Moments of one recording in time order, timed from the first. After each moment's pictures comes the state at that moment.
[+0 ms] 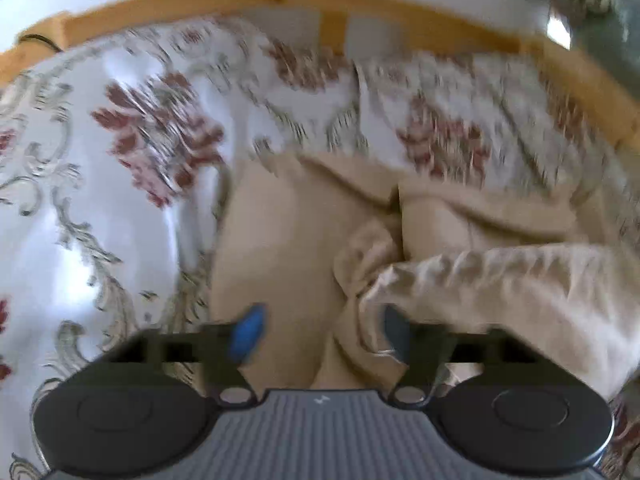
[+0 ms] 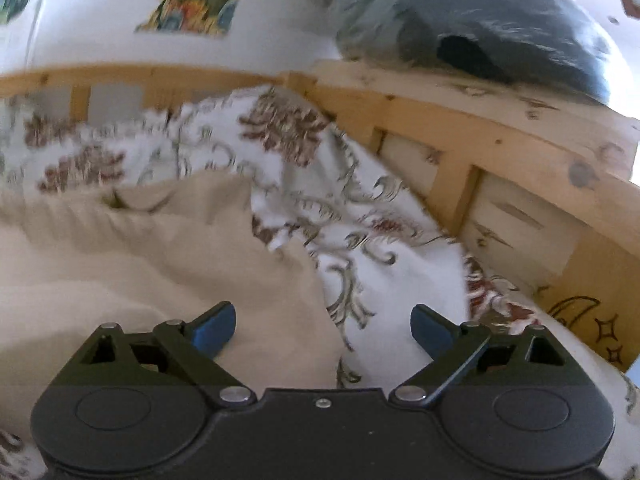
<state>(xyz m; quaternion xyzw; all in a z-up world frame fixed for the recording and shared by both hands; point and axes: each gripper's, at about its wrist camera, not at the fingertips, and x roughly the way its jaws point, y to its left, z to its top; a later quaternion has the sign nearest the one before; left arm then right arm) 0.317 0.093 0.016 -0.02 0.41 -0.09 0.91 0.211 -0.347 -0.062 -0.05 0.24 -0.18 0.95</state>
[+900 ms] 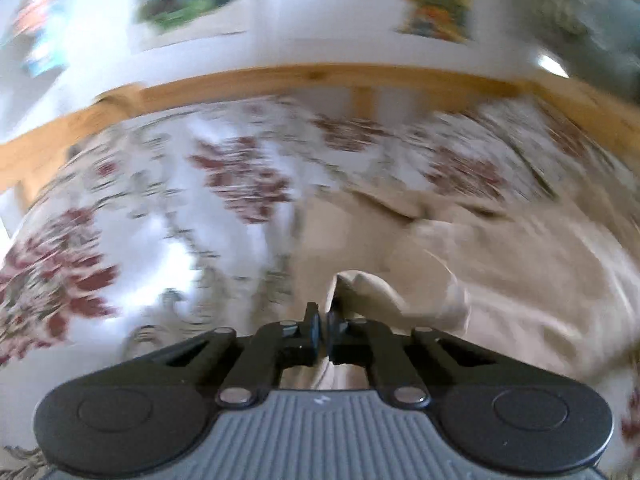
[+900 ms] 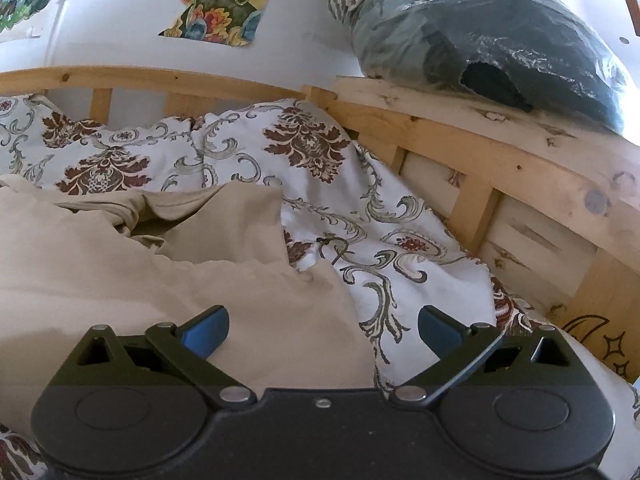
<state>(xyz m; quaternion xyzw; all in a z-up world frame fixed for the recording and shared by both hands) 0.218 0.124 0.000 0.02 0.30 -0.01 0.95 0.208 -0.325 -0.055 -0.06 0.22 -0.17 0.96</state>
